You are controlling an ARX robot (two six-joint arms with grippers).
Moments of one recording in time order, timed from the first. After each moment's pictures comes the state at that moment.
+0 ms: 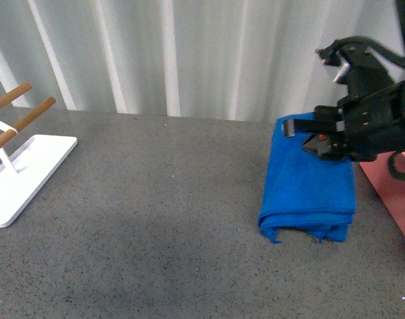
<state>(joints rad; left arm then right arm) 0.00 0.00 0.02 0.00 0.00 0.00 0.23 1.87 1.00 0.12 -0.13 0.14</state>
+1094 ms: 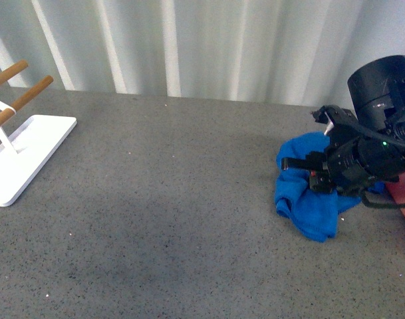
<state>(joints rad) 0.00 0.00 0.02 0.00 0.00 0.00 0.14 2.25 1.18 0.09 -0.05 0.21</state>
